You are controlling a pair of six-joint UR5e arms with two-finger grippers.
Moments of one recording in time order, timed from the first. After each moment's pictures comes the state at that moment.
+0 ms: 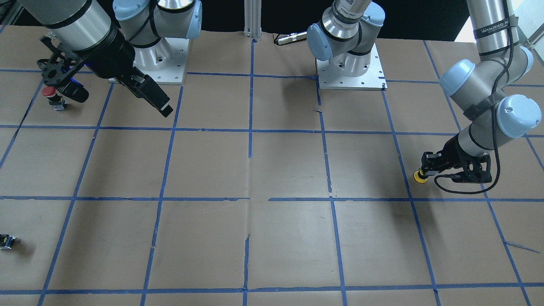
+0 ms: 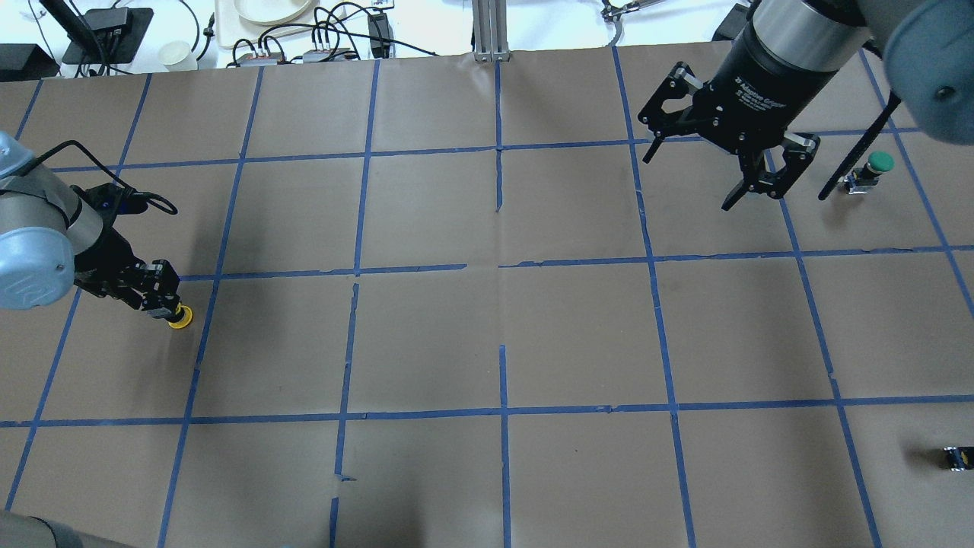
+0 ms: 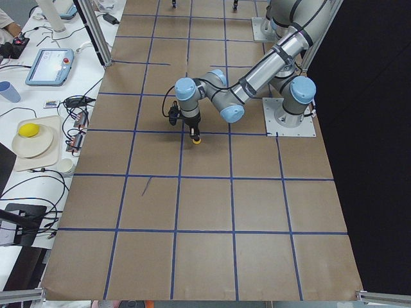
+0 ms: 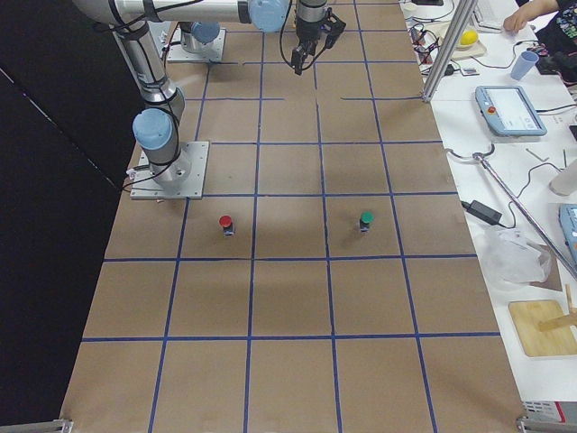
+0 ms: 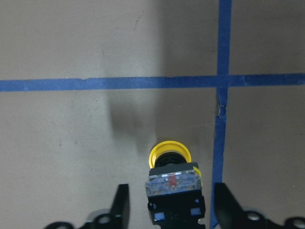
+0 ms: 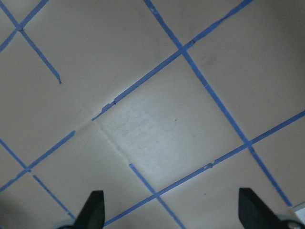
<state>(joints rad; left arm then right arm) -1.03 -1.84 -1.96 -1.01 1.64 0.55 1.54 -1.58 1.57 -1.52 -1.26 0.73</state>
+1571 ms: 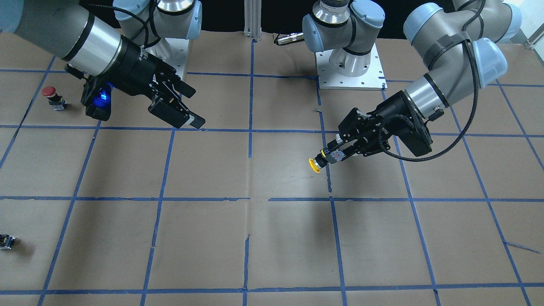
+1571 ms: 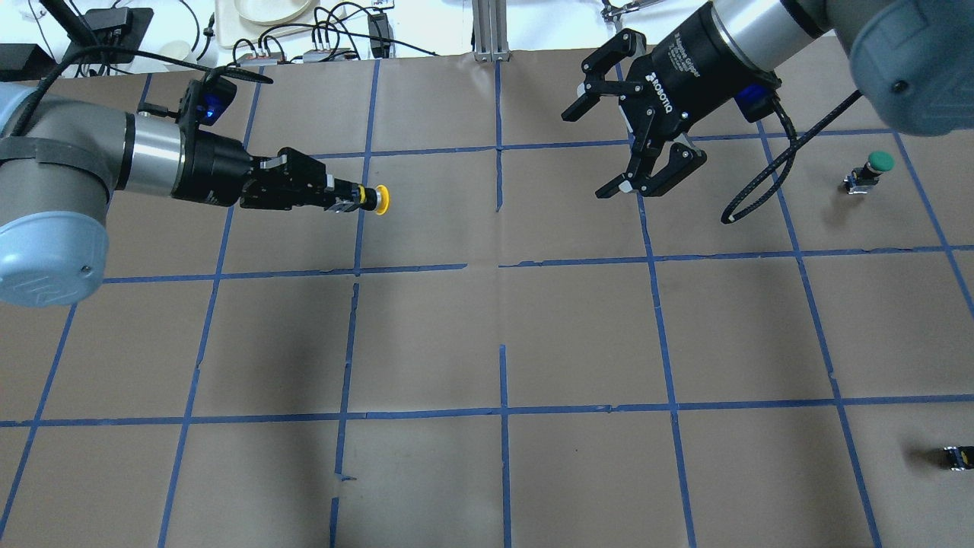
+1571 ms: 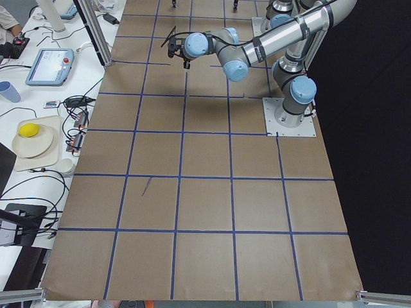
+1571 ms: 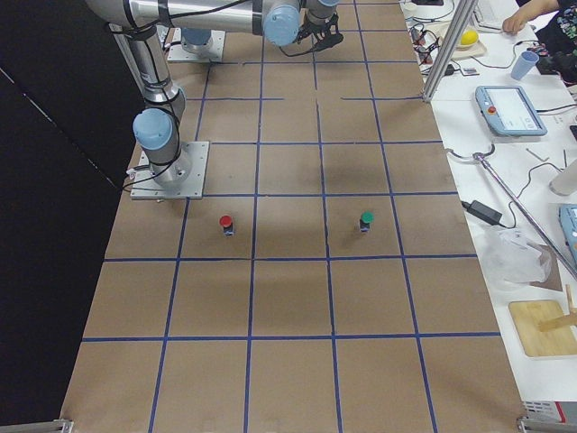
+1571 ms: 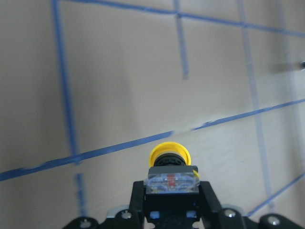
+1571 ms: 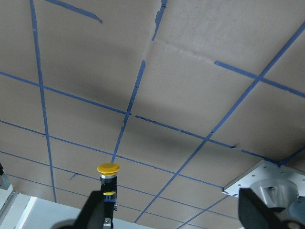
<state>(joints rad) -1.31 -1.58 -1.96 -1.17 0.70 0.30 1.51 -1.51 1.59 -1.53 -0.87 1.12</state>
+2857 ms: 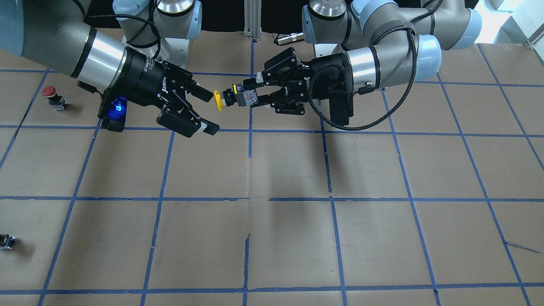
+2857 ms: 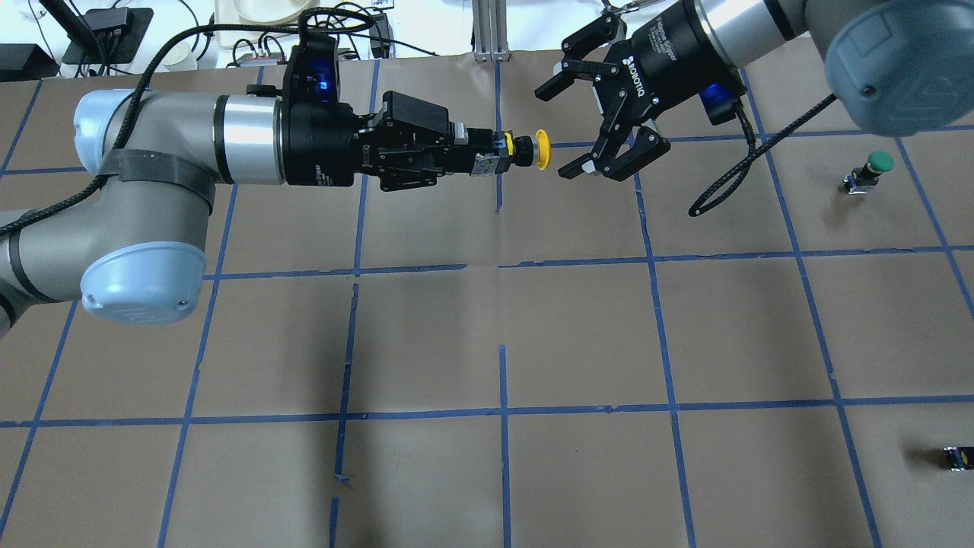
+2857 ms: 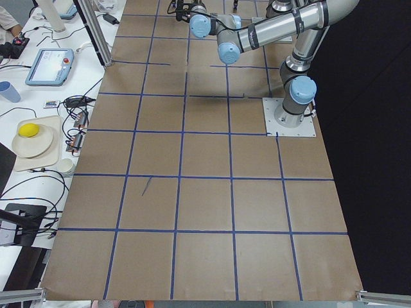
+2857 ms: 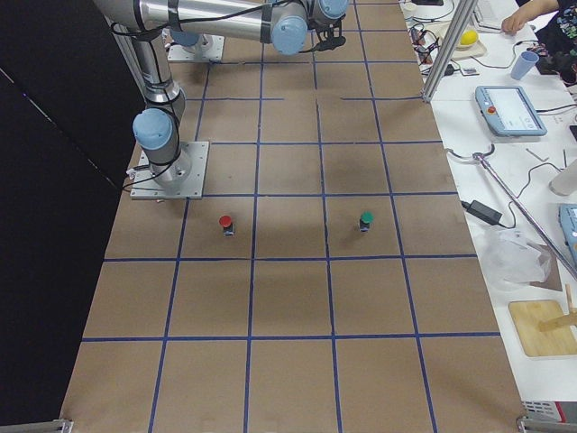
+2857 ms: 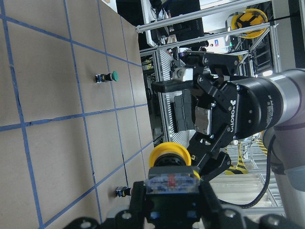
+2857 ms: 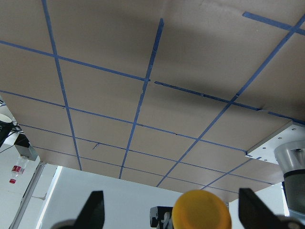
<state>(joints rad) -1.52 -1.60 -1.97 -1.07 0.25 0.08 1.53 -1.48 1.59 -1.57 -0.72 1.18</state>
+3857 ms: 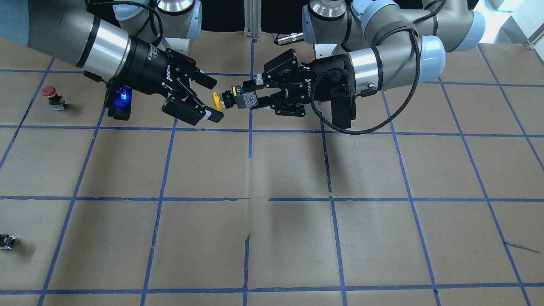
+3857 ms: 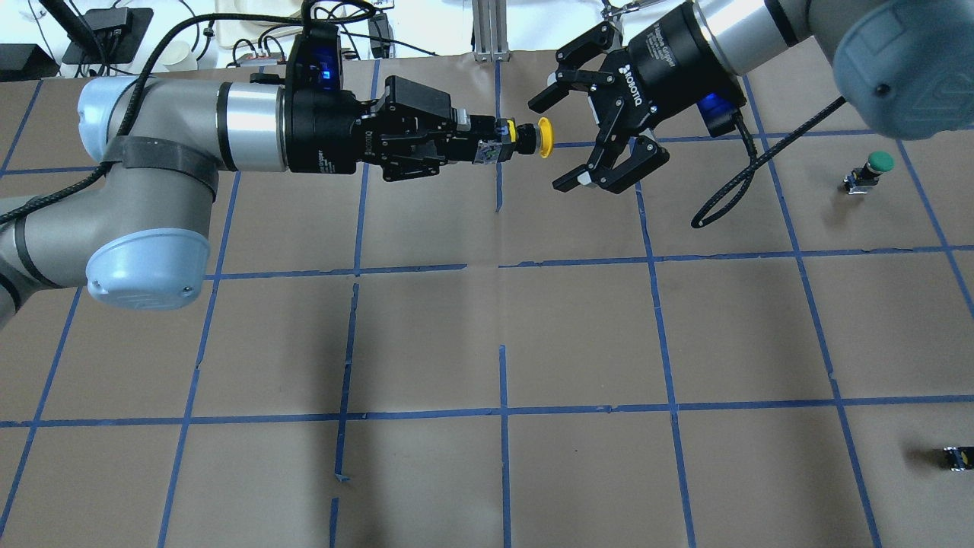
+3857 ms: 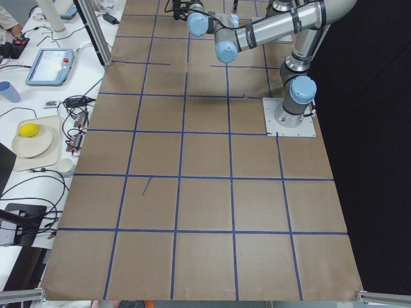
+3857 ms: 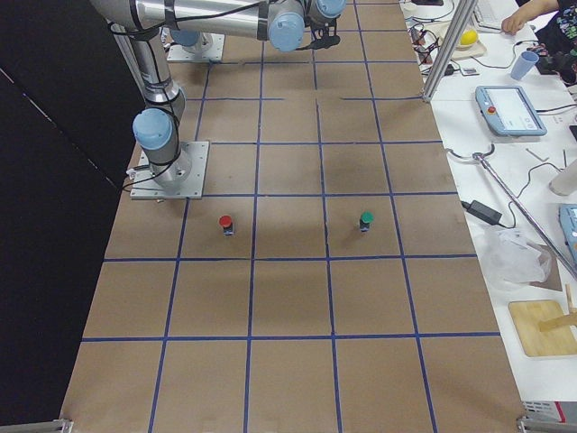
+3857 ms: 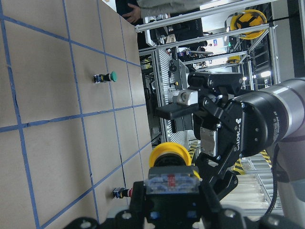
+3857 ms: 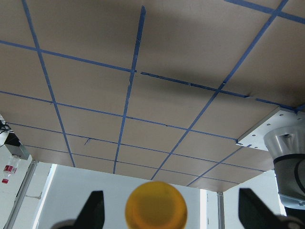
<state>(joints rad) -1.52 -1.61 -1.93 -1.06 0.25 0.02 1.53 -1.51 1.59 -1.50 -0.71 1.19</state>
